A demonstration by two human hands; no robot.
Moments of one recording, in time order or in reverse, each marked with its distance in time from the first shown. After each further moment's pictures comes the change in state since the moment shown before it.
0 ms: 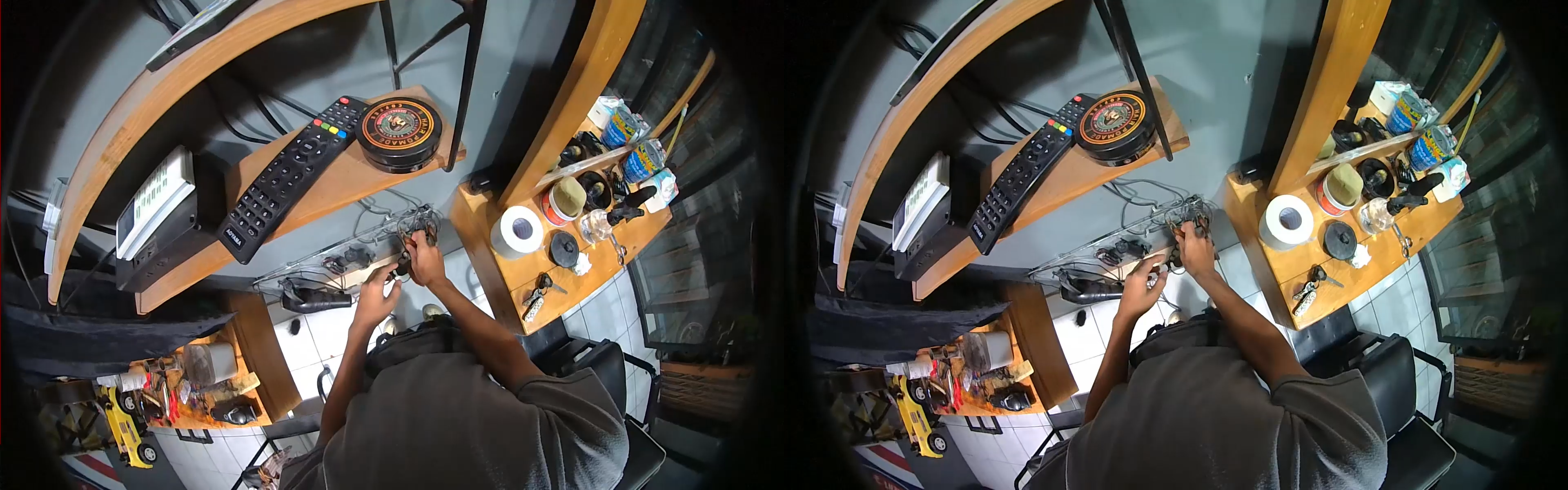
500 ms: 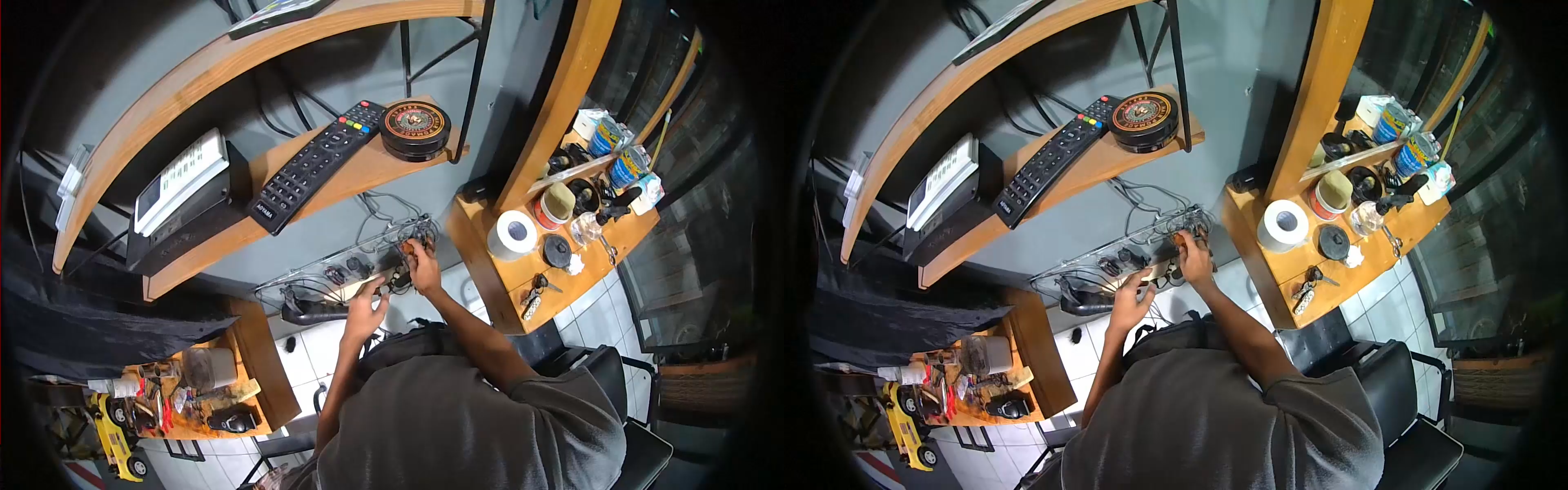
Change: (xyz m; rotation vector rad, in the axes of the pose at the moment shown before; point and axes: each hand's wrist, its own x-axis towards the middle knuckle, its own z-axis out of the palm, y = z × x) left_hand -0.023 -0.009 -0.025 -0.030 0.044 -0.014; right_hand -0.006 0.011 0.018 -0.042 0.217 -0.117
